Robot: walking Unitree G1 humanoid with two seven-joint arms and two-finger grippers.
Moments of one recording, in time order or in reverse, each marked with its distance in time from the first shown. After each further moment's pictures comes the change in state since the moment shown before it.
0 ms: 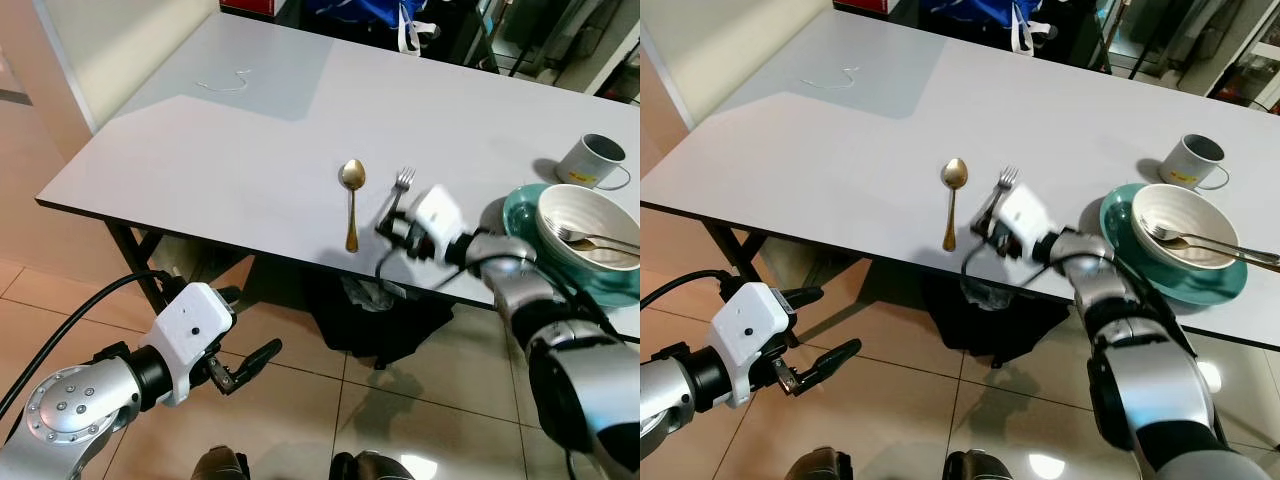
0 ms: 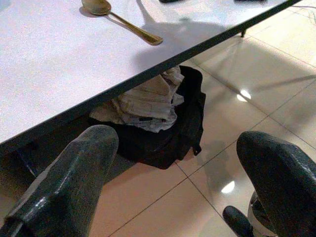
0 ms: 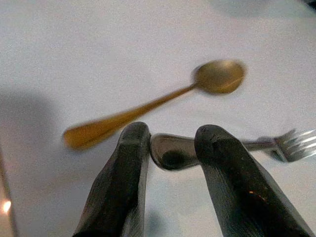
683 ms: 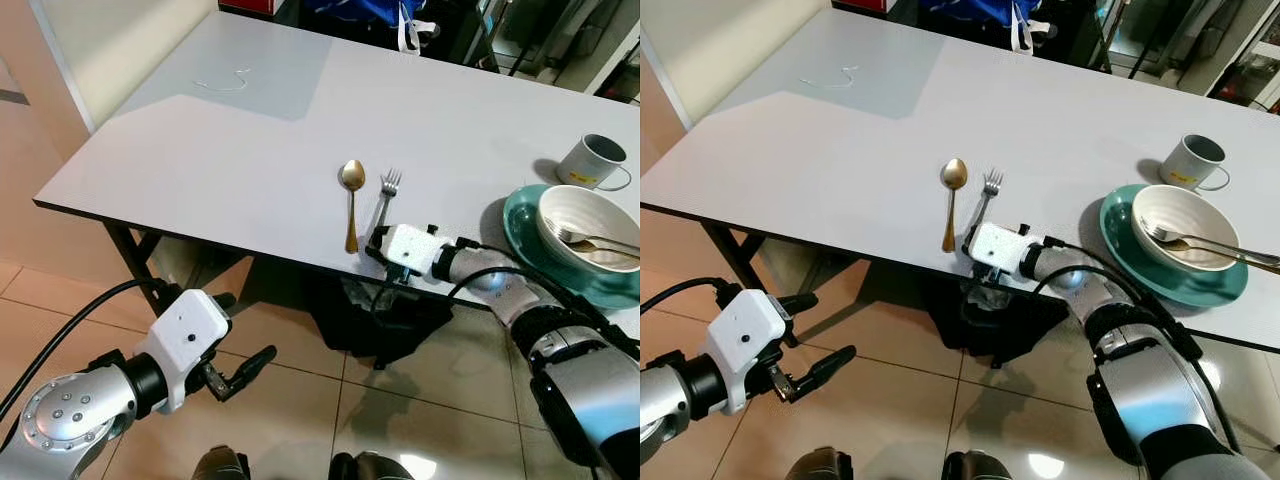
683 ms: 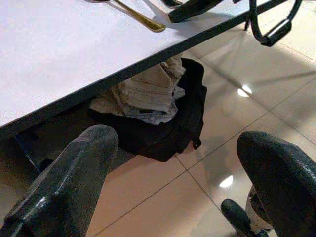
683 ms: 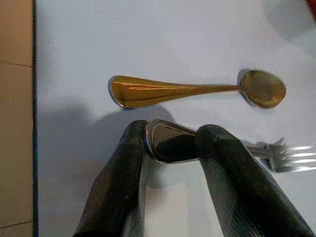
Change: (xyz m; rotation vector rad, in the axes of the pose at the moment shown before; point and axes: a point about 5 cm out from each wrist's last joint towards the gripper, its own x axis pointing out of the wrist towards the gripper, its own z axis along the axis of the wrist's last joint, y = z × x) left arm -0.003 -0.002 -0.006 -0.014 0.028 0.007; right arm 0.005 0.026 -0.012 -0.413 0.103 0.110
